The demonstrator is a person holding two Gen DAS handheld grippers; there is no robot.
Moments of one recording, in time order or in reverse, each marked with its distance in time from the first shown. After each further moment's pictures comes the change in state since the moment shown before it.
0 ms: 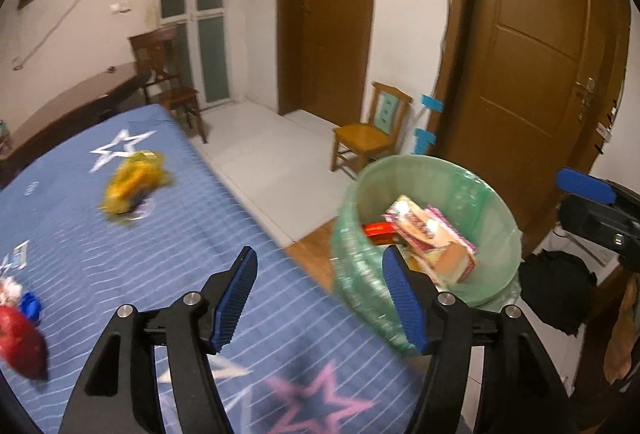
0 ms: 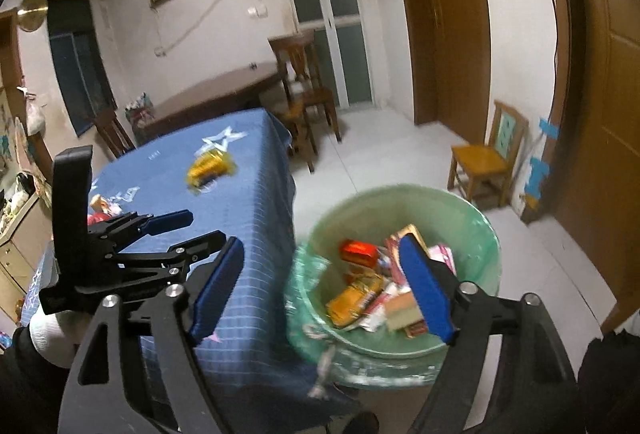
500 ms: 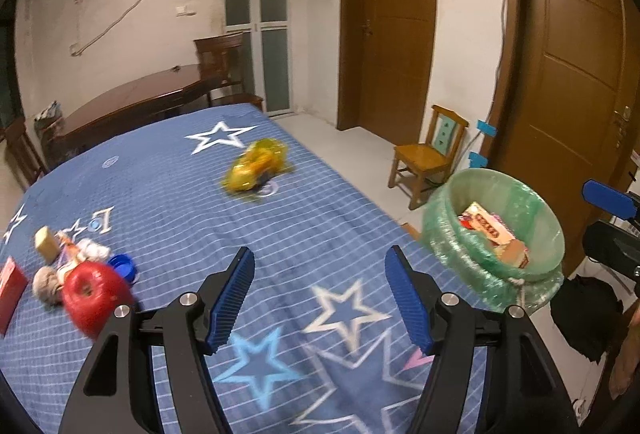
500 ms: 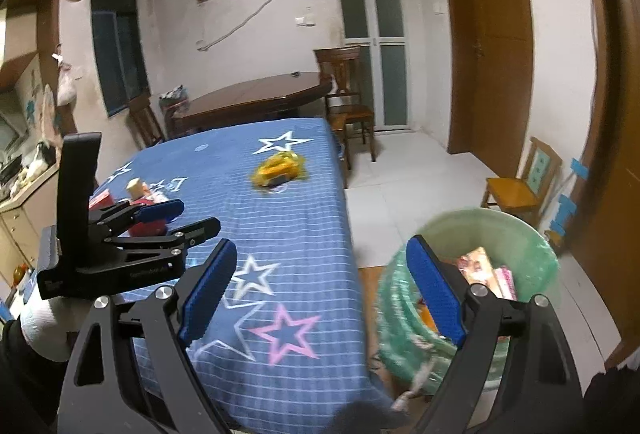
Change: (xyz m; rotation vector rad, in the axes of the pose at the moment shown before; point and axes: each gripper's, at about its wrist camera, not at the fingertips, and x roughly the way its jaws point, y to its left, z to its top) left arm -0.078 0.093 -0.036 -0.091 -0.055 0.166; right arm 0.004 0.103 -0.006 -0.131 -0.042 0.077
